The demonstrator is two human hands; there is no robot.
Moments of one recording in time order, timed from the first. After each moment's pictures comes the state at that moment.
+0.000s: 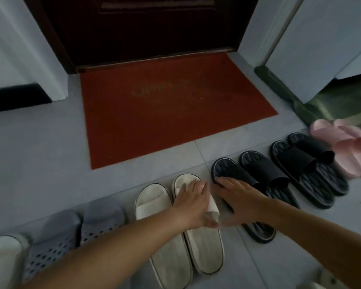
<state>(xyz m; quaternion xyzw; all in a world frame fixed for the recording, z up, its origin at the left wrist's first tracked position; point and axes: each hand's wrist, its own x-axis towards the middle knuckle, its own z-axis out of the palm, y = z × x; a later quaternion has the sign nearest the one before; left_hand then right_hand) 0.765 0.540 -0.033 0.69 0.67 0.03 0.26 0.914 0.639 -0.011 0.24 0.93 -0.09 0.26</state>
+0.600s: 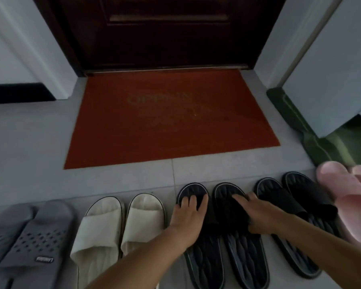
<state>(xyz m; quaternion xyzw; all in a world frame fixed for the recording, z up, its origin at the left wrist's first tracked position) 0.868 0.652 -0.059 0.58 0.78 -0.07 0.23 1.016 0.820 -0.027 0.28 0.88 -0.15 0.34</state>
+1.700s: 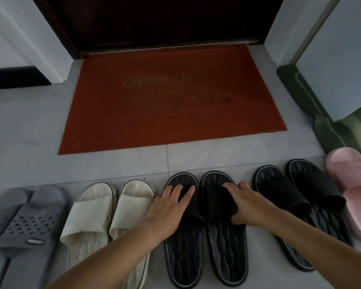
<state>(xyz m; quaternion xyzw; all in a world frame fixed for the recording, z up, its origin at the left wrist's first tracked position) 0.855 0.627 -0.082 0.59 0.79 -0.04 0.16 1.012 0.812 -0.039 0.29 0.89 -0.22 0.28</state>
